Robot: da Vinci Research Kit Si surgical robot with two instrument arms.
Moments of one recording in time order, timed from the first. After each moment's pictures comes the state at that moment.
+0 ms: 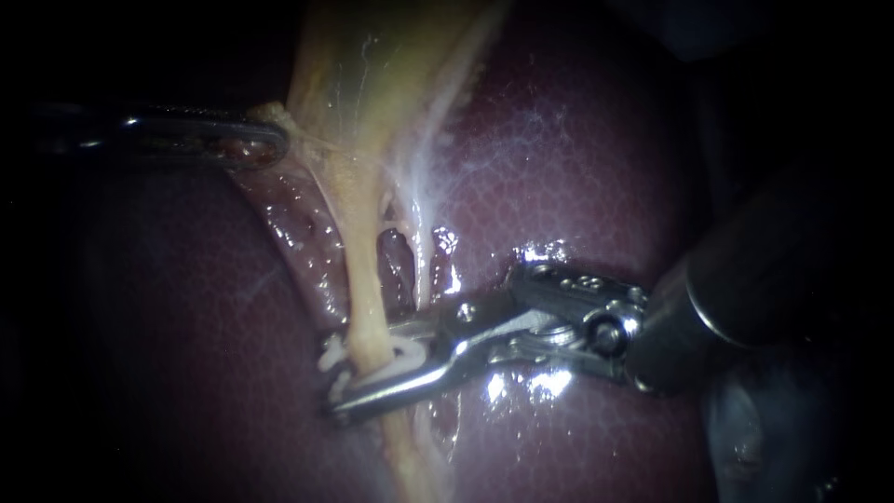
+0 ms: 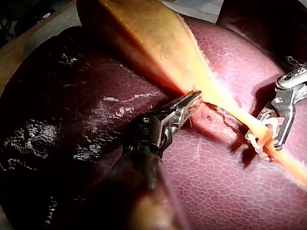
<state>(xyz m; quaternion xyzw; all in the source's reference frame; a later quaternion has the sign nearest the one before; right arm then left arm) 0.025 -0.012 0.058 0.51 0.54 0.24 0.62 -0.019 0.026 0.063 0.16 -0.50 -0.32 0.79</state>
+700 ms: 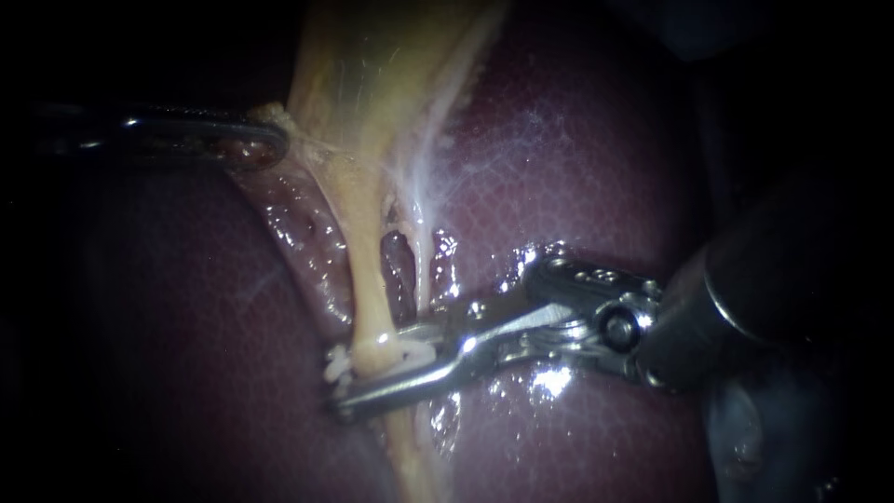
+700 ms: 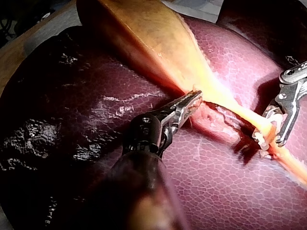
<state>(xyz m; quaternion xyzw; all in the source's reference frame) 0.024 -0.011 0.056 0.52 0.53 0.26 0.61 -0.019 0.026 0.063 0.16 -0.50 -0.32 0.79</state>
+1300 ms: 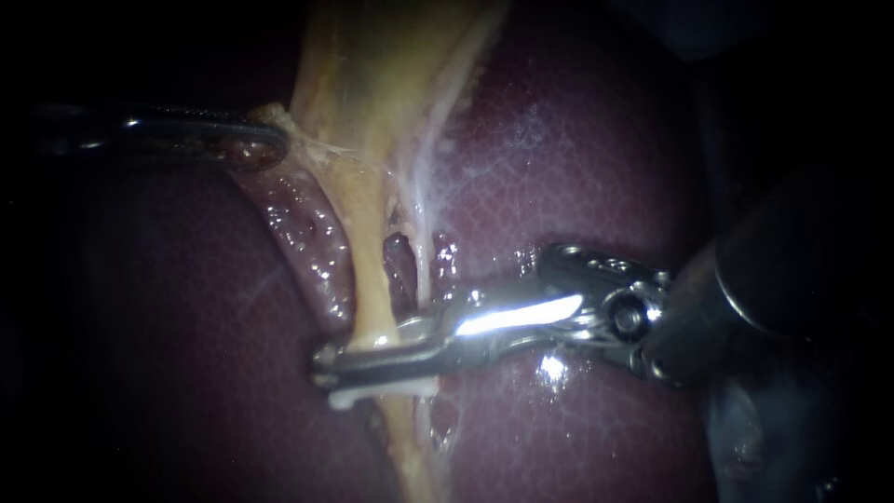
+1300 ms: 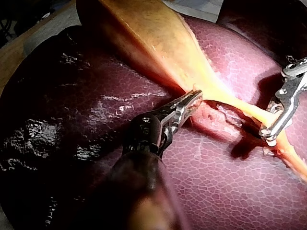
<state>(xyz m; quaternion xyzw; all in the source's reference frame) 0.024 -0.011 0.056 0.53 0.54 0.27 0.60 -0.019 0.026 0.063 0.16 -0.50 -0.32 0.79</state>
